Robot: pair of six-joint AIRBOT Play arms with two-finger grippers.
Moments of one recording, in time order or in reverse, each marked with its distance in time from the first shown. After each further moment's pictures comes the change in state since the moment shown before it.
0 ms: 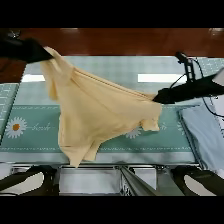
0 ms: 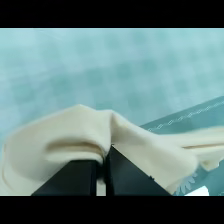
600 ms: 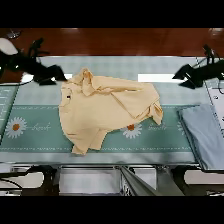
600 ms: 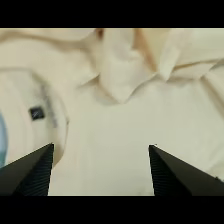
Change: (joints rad) left arm 0.029 -0.187 -0.140 0.195 -0.024 -0.127; right arm -0.397 -0.401 0.293 0.032 0.063 0.049
